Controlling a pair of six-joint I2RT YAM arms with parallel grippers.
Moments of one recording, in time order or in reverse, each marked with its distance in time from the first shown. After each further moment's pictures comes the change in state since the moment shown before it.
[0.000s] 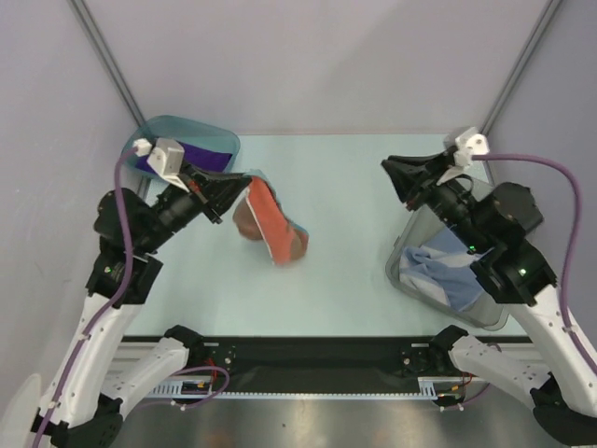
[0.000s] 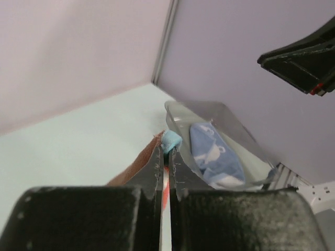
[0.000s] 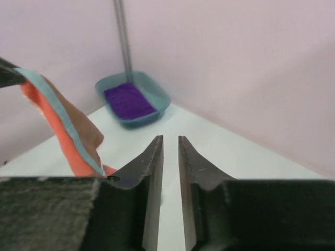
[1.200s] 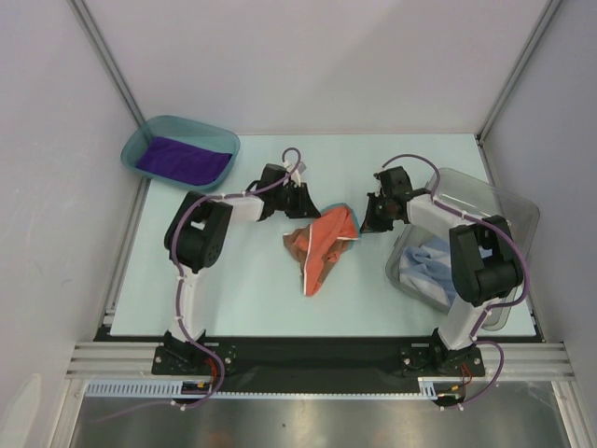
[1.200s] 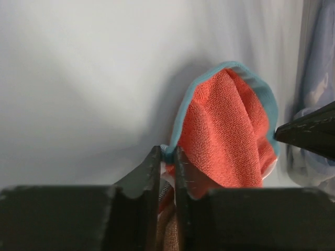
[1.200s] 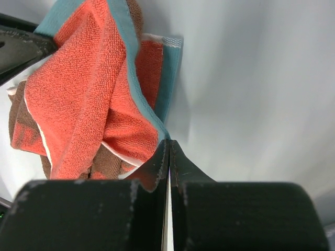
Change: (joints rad) left arm -0.037 1.334 0.133 0.327 0.130 -0.146; right arm -0.307 0.891 -0.164 -0.164 -0.173 0.438
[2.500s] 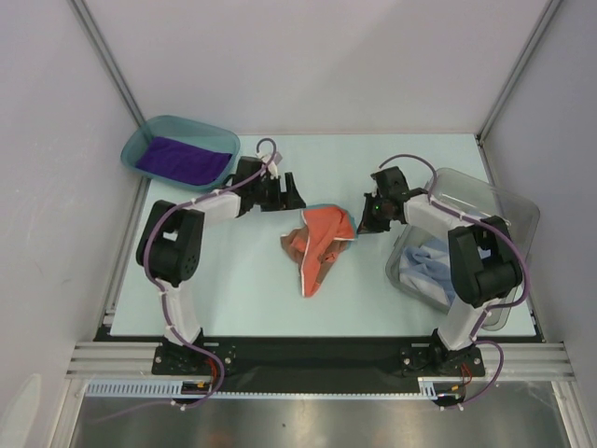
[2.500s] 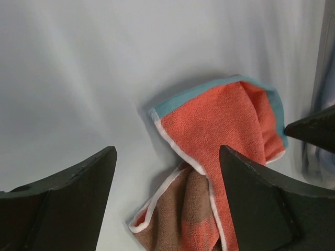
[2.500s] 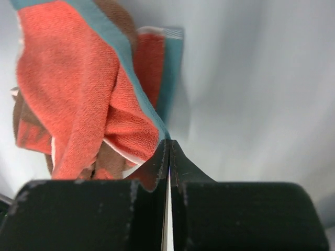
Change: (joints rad) left arm 0.103 -0.215 -0.102 -0.123 -0.095 0.082; right arm 0.047 -0.006 0.015 -0.015 0.012 0.037
